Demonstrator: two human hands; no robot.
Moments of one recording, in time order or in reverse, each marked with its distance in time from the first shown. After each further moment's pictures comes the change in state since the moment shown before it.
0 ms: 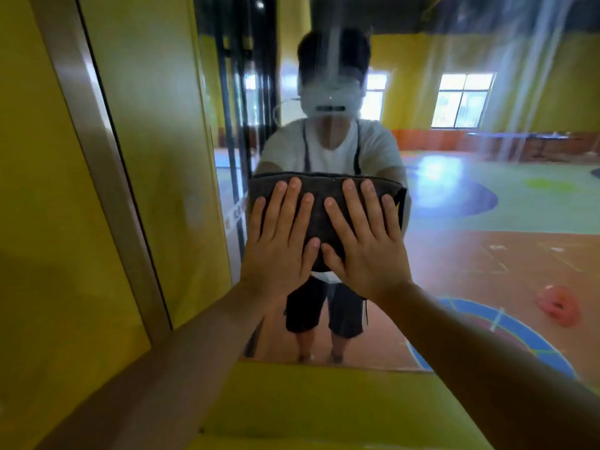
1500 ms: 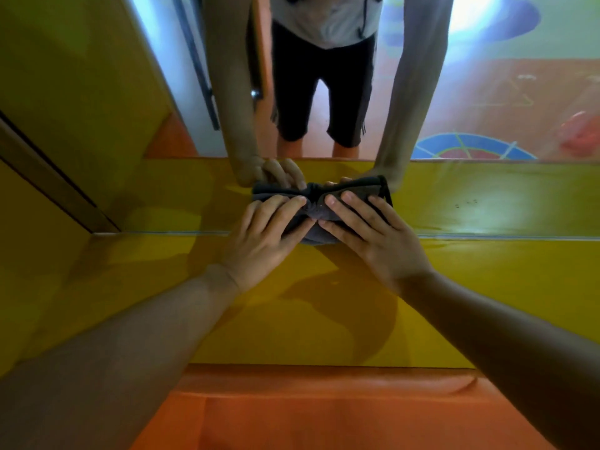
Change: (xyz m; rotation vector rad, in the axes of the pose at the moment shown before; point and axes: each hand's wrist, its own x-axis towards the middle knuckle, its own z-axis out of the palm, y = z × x) left_hand -0.463 0.182 0.115 -0.064 -0.316 0.273; right_hand -0.512 -0.106 0.076 0.050 -0.540 -0.275
